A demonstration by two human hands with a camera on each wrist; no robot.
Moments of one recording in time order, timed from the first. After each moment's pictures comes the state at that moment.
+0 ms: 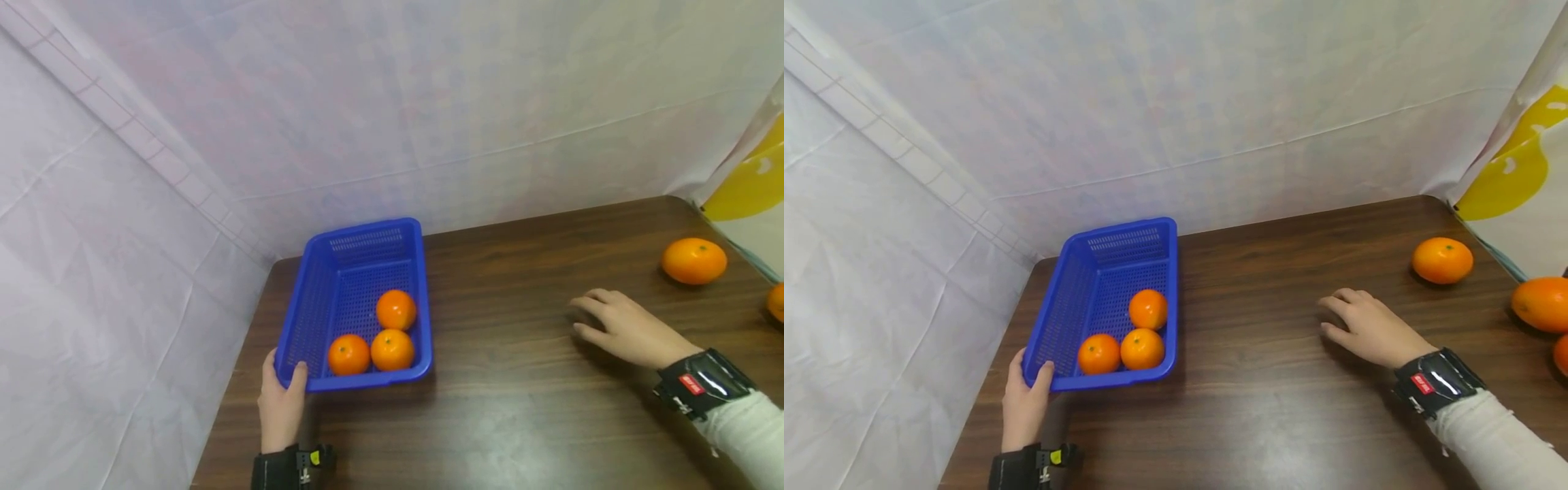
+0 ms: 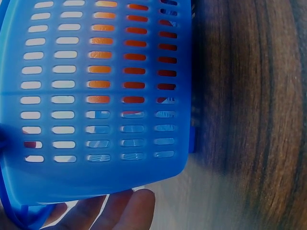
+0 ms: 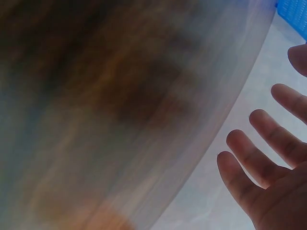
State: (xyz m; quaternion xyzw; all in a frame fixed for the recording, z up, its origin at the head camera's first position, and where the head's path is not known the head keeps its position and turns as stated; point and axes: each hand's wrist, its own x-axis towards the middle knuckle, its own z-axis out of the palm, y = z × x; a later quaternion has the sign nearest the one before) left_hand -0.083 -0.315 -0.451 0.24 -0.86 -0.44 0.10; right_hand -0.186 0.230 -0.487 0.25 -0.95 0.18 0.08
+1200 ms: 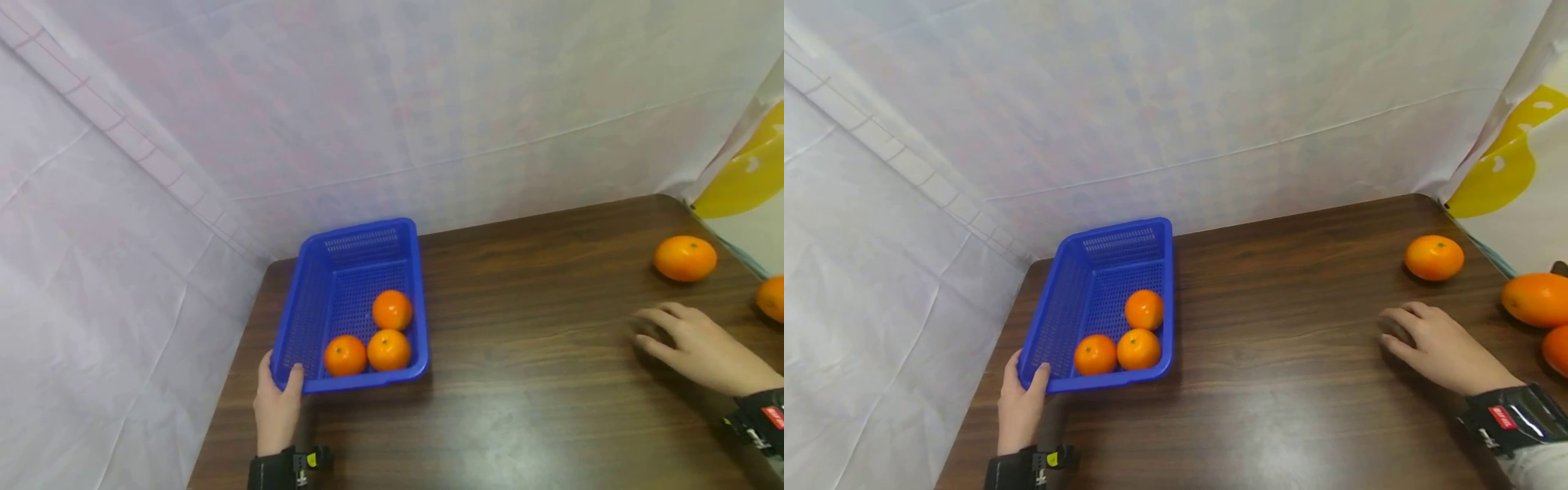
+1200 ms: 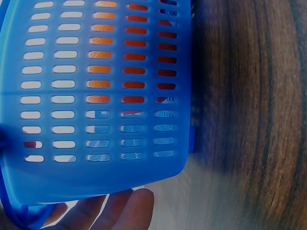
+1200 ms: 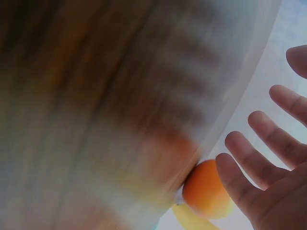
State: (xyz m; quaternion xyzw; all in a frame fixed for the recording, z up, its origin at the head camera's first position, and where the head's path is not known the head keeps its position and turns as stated) left_hand -0.083 -0.314 -0.447 0.24 -0.86 -0.43 0.09; right_hand -0.148 0.302 -0.500 0.18 -0.96 0.17 0.11
